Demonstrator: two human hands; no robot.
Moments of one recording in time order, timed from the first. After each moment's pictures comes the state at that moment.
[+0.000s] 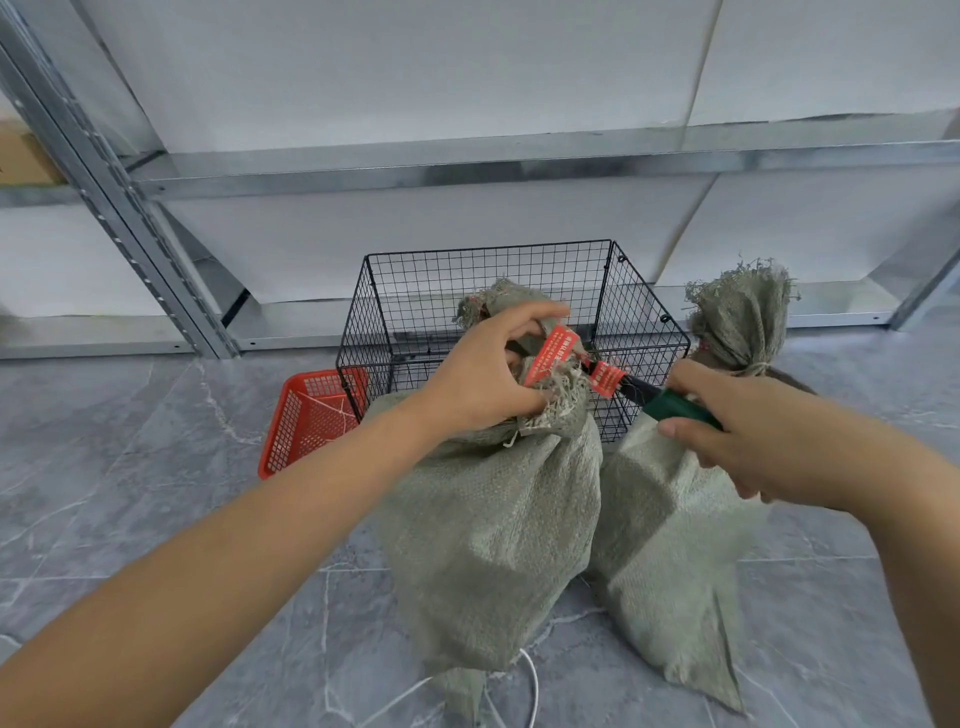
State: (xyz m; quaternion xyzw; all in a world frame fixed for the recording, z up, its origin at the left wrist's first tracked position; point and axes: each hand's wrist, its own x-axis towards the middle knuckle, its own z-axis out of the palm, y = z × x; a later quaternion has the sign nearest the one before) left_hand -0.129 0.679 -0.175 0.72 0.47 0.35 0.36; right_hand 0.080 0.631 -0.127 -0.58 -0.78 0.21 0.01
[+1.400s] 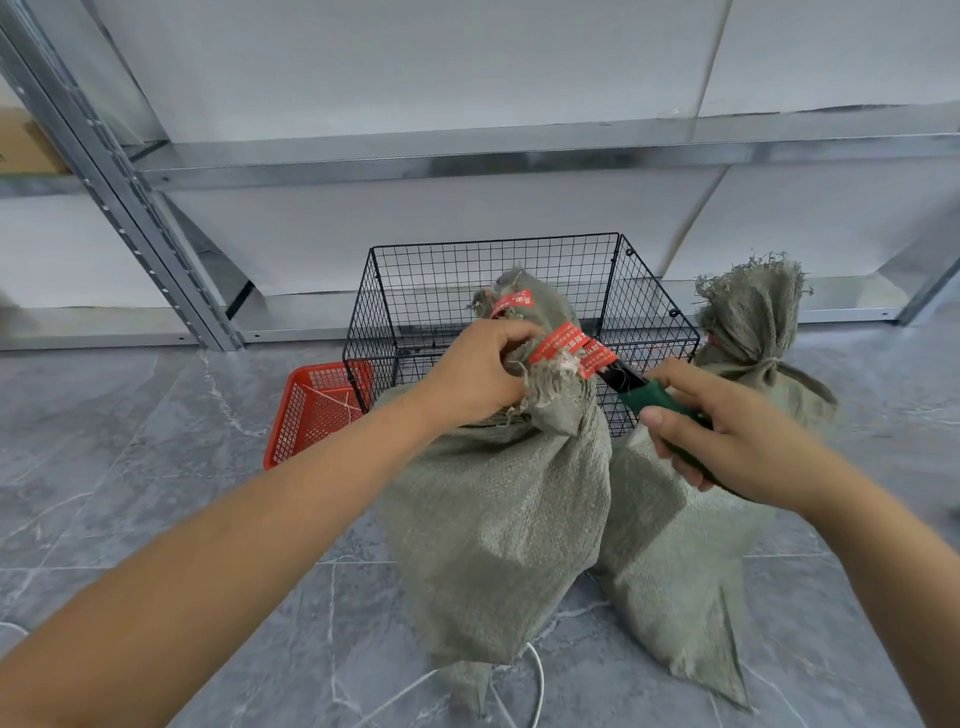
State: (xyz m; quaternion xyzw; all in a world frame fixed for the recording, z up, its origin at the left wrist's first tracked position) left_hand -0.141 0.689 -0.187 0.74 0.51 0.33 0.30; right_hand 0.082 0.650 -0.179 -0.45 -0.78 0.34 0.25
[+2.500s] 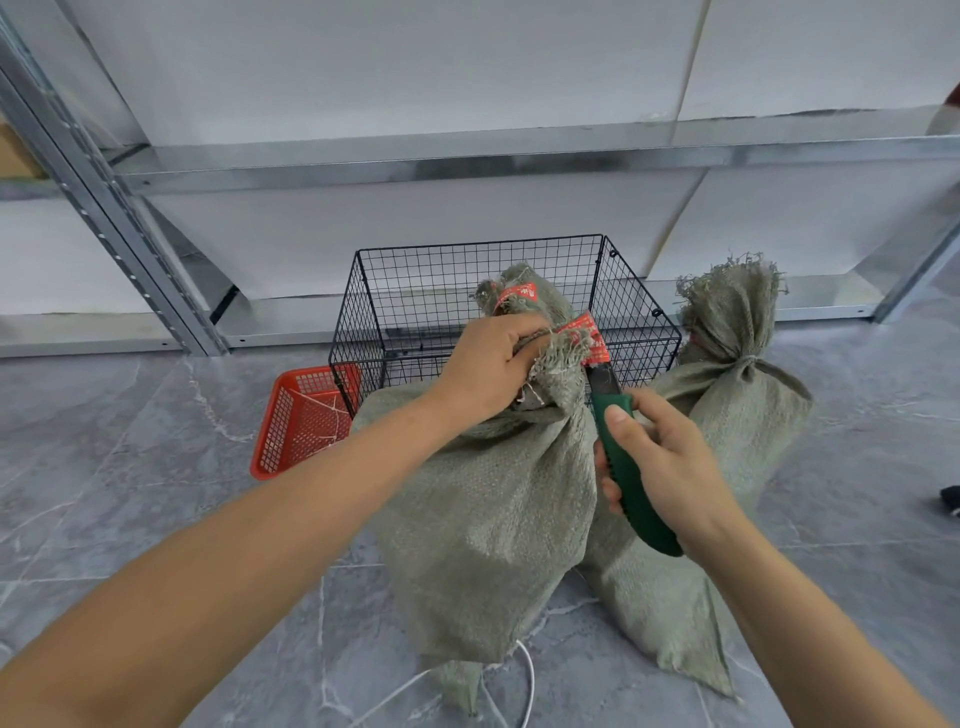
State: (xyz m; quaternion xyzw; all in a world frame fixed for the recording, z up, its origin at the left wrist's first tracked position) left_hand -0.122 0.697 -0.191 0.76 0.48 0.39 0.20; right_hand 0.044 0.628 -0.209 -0.49 -0.51 0.54 0.45
